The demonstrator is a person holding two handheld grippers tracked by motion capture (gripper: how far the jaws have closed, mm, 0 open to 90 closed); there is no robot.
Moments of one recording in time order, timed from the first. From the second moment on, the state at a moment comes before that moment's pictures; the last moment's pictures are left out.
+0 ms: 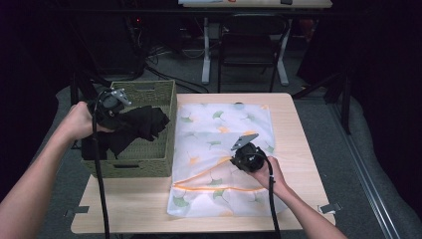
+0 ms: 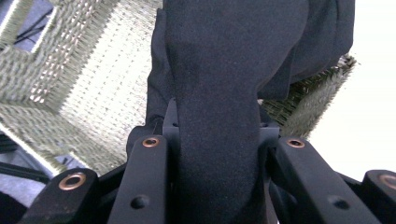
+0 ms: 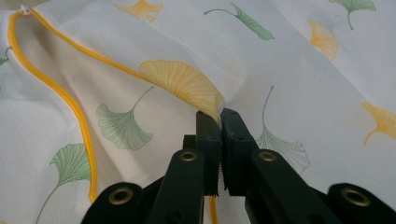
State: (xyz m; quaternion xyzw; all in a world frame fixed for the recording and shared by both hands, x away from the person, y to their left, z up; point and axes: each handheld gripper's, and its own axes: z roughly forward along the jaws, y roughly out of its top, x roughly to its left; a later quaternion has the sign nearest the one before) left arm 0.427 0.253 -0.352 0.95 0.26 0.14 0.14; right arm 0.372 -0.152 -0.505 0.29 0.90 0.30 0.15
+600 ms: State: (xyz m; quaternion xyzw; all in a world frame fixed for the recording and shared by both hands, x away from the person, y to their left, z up) left arm 0.401 0.220 -0.311 0.96 0.23 0.11 0.12; right arm 0.372 -0.152 -0.506 0.28 0.90 0.30 0.15
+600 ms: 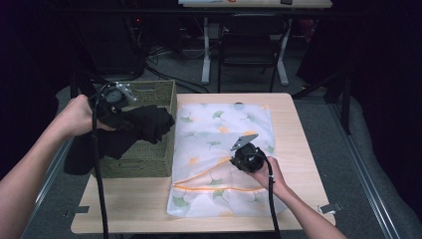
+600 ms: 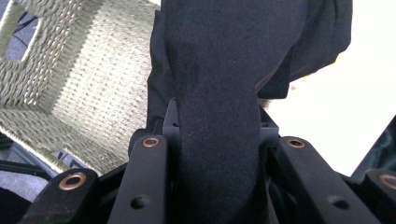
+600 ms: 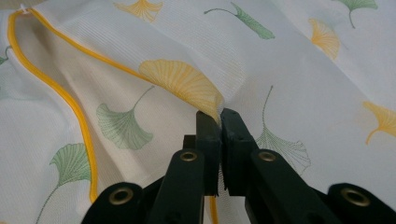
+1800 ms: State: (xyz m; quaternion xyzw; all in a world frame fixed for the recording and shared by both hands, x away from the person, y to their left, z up) left arm 0.354 0.135 -0.360 0.98 0.16 -0.01 0.14; right arm 0.371 -0.150 -0.506 0.30 0.89 0.31 0.16
